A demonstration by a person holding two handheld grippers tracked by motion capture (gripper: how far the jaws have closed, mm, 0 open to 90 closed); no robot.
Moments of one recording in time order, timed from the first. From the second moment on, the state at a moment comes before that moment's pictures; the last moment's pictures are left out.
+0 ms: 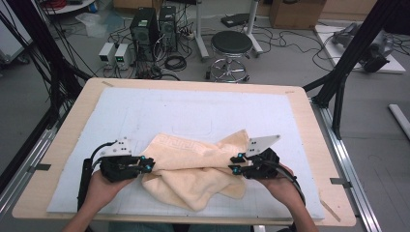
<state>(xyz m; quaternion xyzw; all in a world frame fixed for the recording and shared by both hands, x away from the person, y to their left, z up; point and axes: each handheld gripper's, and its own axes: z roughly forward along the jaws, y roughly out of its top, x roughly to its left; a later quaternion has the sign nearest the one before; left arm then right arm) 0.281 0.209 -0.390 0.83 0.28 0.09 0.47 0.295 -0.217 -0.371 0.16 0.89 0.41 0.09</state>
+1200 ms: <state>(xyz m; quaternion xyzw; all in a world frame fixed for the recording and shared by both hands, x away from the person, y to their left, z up) 0.364 0.185 -0.426 0.85 0.32 0.11 0.39 0.376 -0.226 -0.403 0.25 0.90 0.34 0.07</state>
